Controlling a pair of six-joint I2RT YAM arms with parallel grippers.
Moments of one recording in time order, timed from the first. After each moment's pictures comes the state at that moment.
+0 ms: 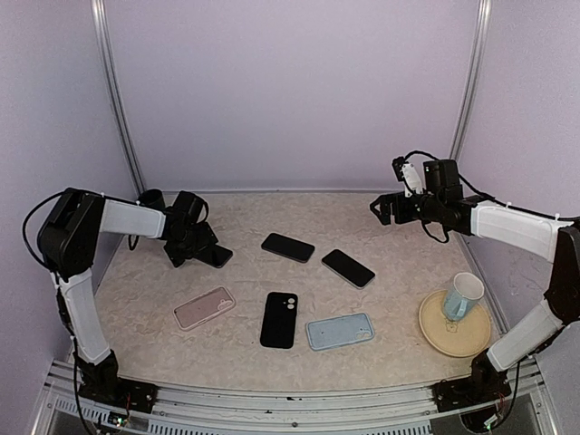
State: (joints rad) left arm -0.35 1.92 1.15 -0.24 -0.25 -0.88; right arm 0.35 1.48 1.05 -0.07 -0.13 0.06
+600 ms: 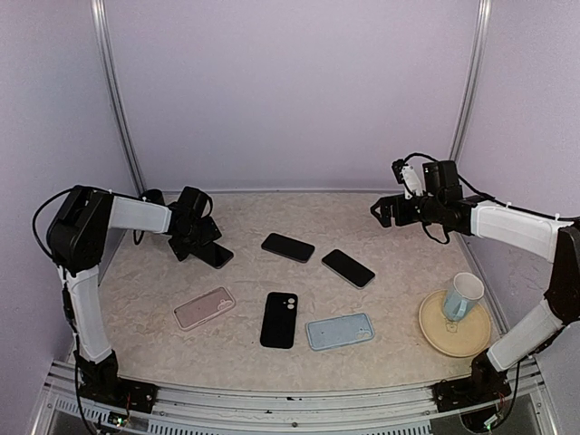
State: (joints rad) left arm -0.35 2.00 1.25 -0.23 -0.27 -0.86; right arm 0.35 1.48 1.05 -0.10 -0.13 0.05
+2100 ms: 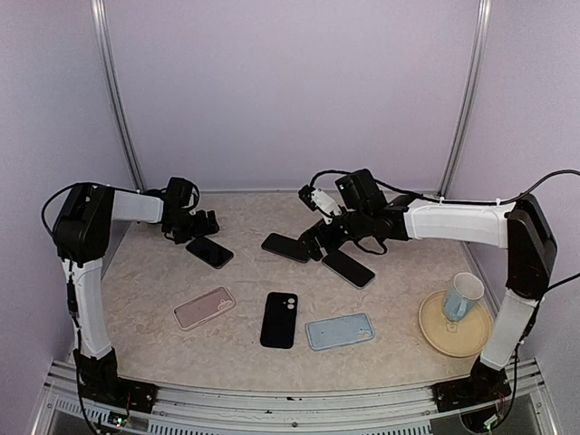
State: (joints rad) left arm -0.22 2.10 1.39 -0.20 0.05 -0.40; right arm 0.75 1.78 1.32 -0.19 -0.15 -0.06
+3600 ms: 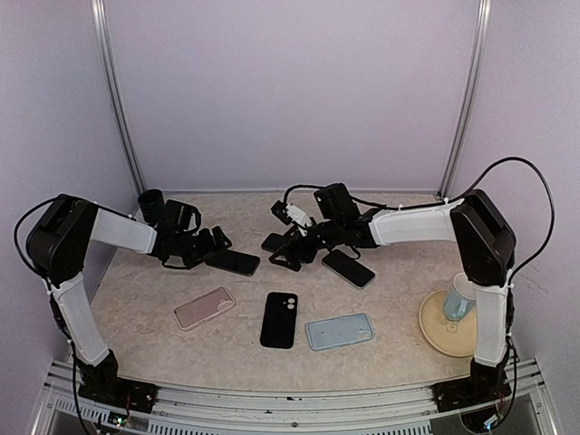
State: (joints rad) left arm -0.34 1.85 0.96 0.11 0.18 -0.65; right arm 0.75 2.05 1.43 0.00 -0.43 -0.17
